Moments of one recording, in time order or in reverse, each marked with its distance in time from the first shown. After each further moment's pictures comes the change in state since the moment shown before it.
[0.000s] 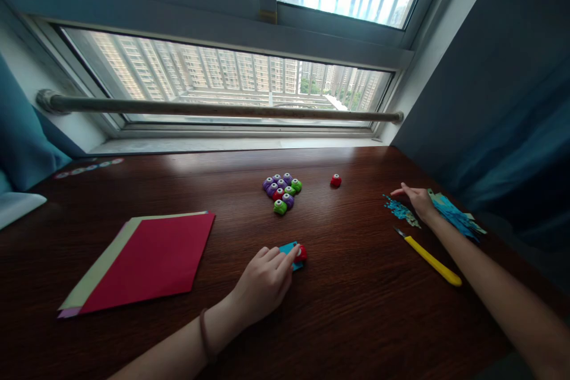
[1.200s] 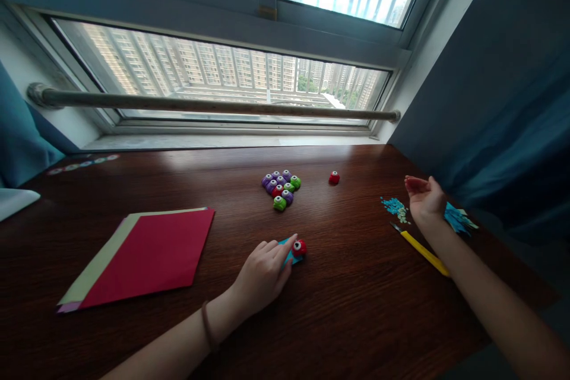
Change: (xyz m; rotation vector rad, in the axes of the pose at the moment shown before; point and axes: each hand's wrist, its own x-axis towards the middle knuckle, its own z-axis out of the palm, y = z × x) left_hand -0.001 -0.002 0.003 -0.077 0.052 -0.086; right_hand -0.050 -0.087 0.034 0.554 0.499 -0.035
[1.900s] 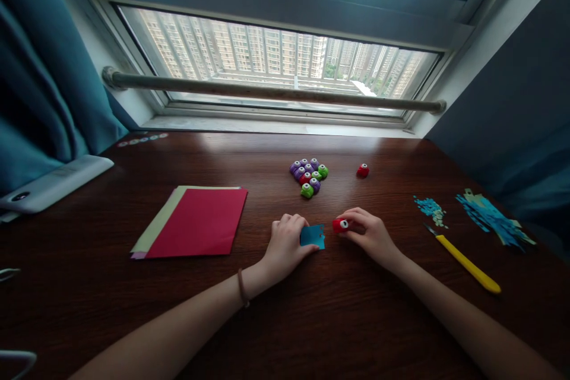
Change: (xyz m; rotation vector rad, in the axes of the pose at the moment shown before) left_hand 0.009 -0.005 -0.006 -0.180 -0.037 -0.478; right_hand -0.174 0.013 0.088 -0.511 -1.100 -0.119
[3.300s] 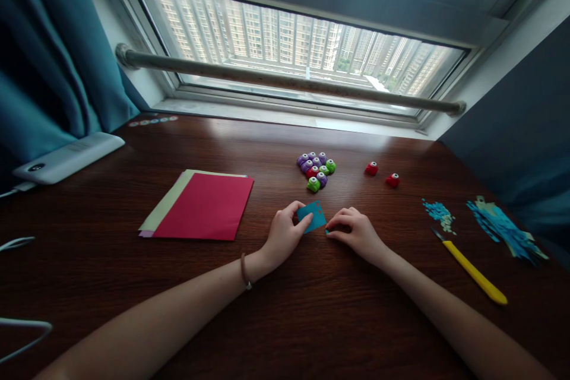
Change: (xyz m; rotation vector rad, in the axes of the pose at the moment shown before) left_hand 0.002 -0.007 0.003 -0.635 0.168 -0.220; right_hand 0.014 0.001 0.023 -0.263 -0.169 -0.077
